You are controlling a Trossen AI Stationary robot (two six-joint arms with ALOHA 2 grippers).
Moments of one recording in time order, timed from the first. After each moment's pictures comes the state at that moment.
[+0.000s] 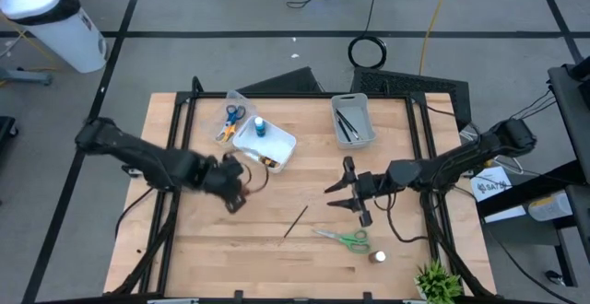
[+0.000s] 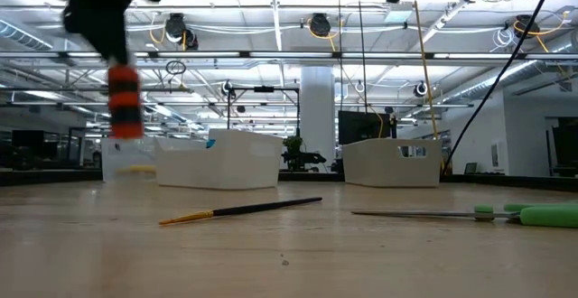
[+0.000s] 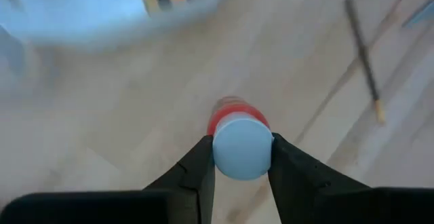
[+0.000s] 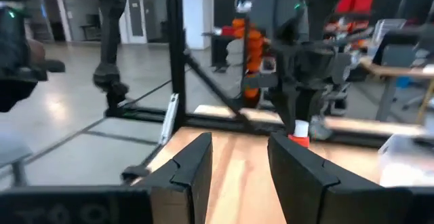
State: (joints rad) left arm -0.33 1.29 1.07 -1.06 -0.24 -0.98; right arm 0.30 1.21 0.60 0.65 0.05 0.02
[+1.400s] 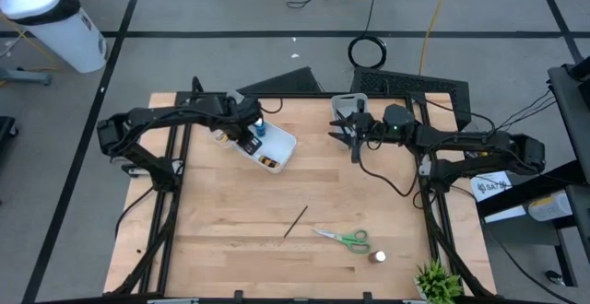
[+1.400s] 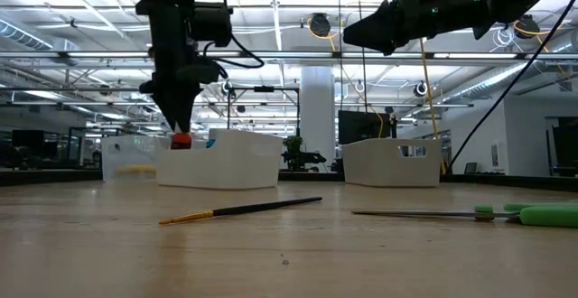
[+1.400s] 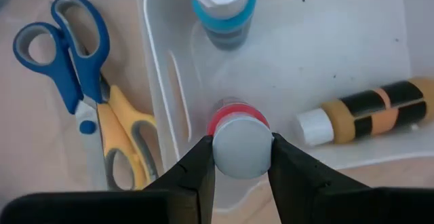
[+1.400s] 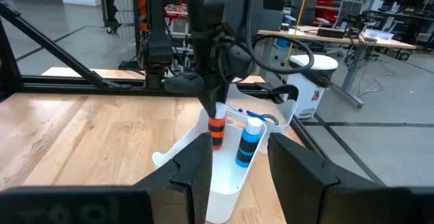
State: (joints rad) left arm 0.44 1.50 1.09 -0.92 -0.10 -0.36; right arm -0.33 1.10 0.60 0.42 -0.19 -0.13
